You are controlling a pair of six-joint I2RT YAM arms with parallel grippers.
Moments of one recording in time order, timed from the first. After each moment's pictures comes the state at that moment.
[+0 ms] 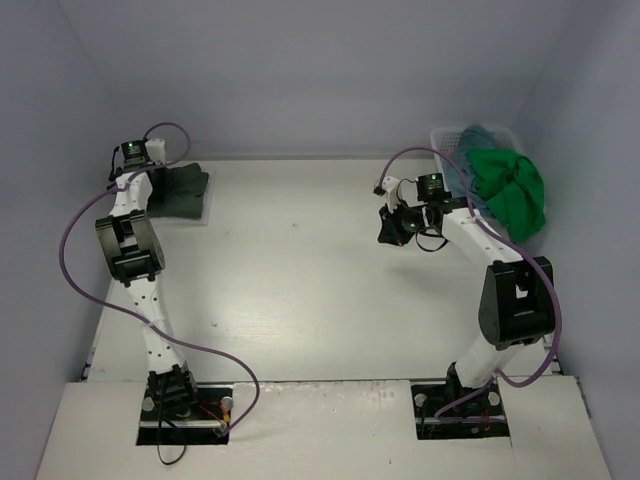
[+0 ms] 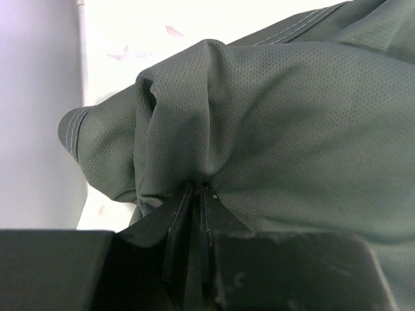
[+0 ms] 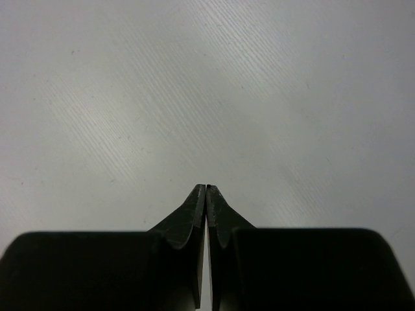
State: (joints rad) left arm 0.30 2.47 2.18 -0.53 0.12 0.25; right arm 0.18 1.66 1.19 -0.51 -0.63 -0.51
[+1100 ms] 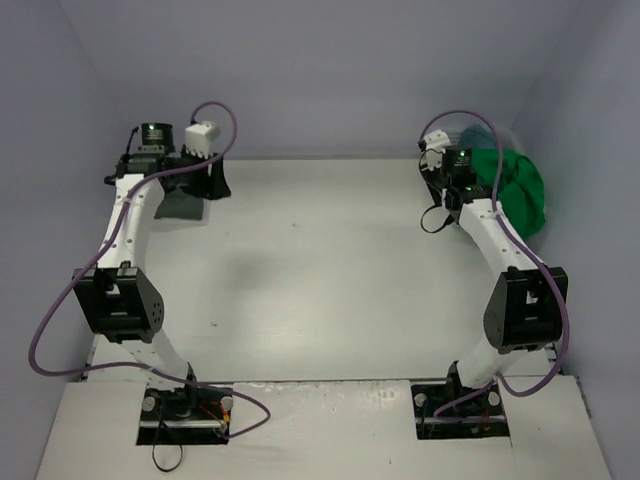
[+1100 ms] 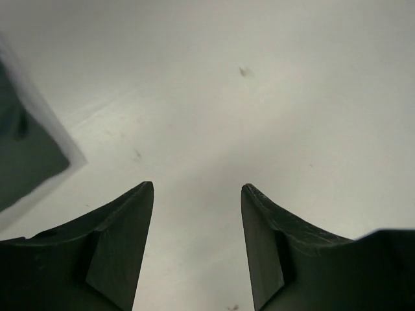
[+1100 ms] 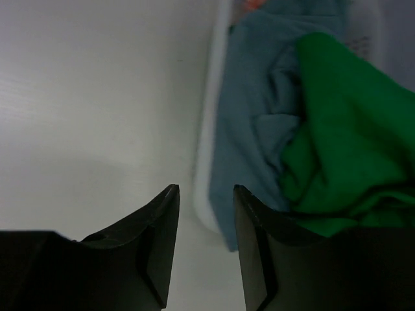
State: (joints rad) left arm 0.05 1.73 1.78 -0.84 0.55 0.24; right arm 0.10 1.62 1.30 -0.30 0.13 -0.42
